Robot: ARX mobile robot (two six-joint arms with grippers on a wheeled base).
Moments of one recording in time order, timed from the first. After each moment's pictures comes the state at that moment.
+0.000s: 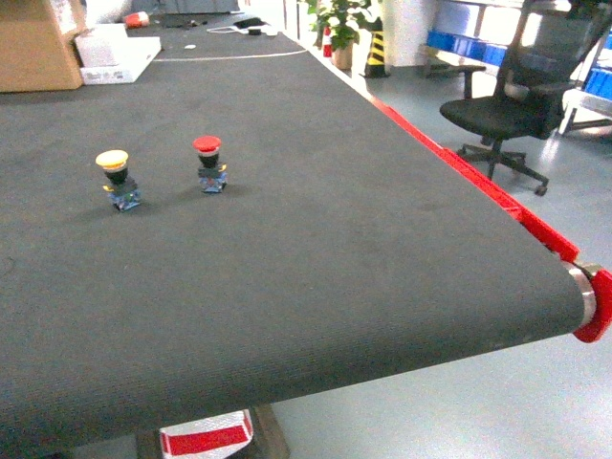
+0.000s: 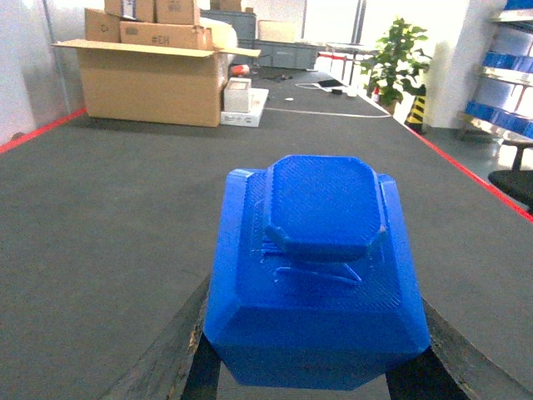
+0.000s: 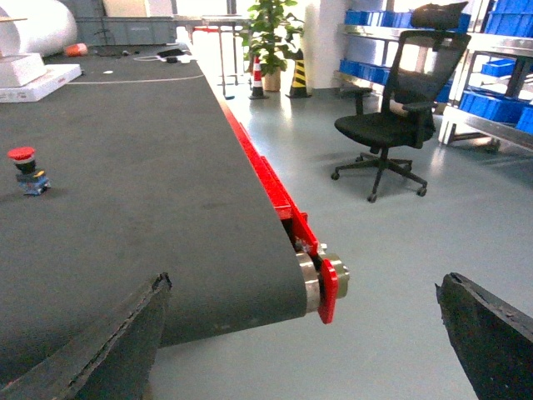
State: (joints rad) left arm -0.45 0.23 0.19 0.10 -0.69 -0.02; right arm 0.00 0.01 0.01 -0.01 0.00 0.00
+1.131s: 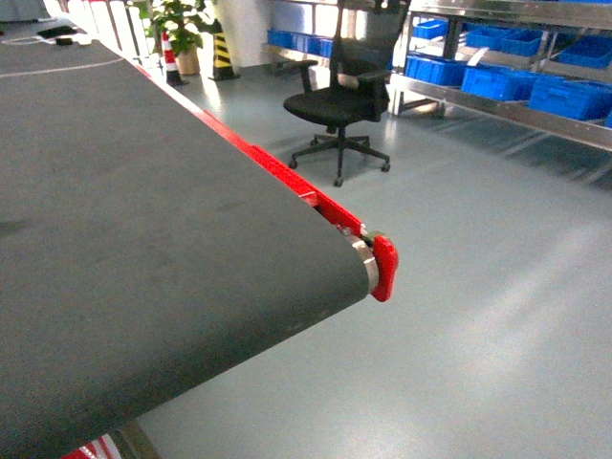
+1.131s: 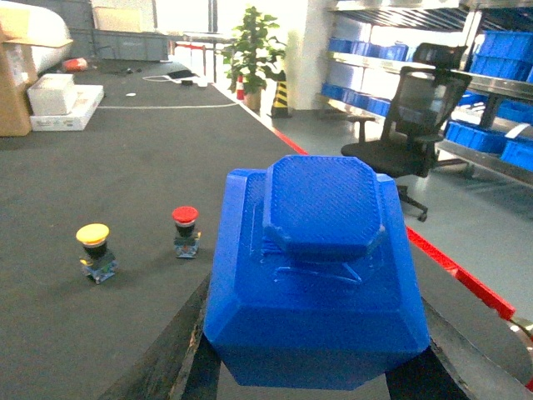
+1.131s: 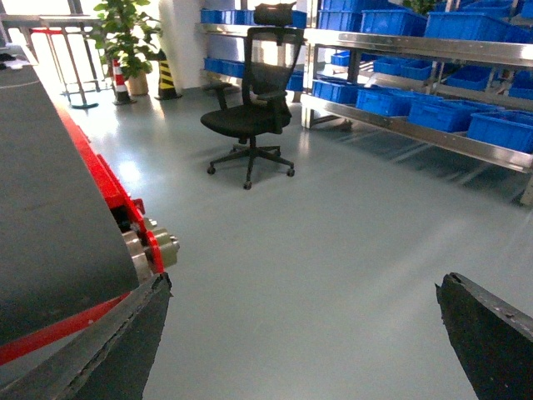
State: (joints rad) left arm -0.45 0.23 0.19 0.10 -0.69 -0.02; right arm 0.00 0.01 0.01 -0.01 0.00 0.00
